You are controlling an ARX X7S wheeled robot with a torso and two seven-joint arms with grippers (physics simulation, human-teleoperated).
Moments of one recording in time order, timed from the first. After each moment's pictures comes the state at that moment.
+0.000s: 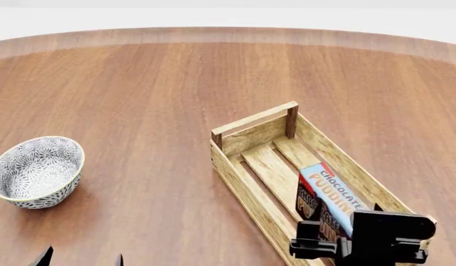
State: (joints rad) left arm 0.03 -0.31 0.39 0.21 -0.25 0.03 -0.34; right arm 0.49 0.31 -0.28 0.56 0.39 -0.04 0.14
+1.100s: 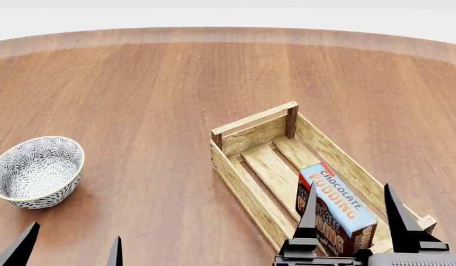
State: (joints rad) left arm 0.07 -0.37 0.44 0.60 -0.21 -0.13 -0.42; right arm 0.11 0.44 -0.23 -0.23 0.41 -0.12 0.29
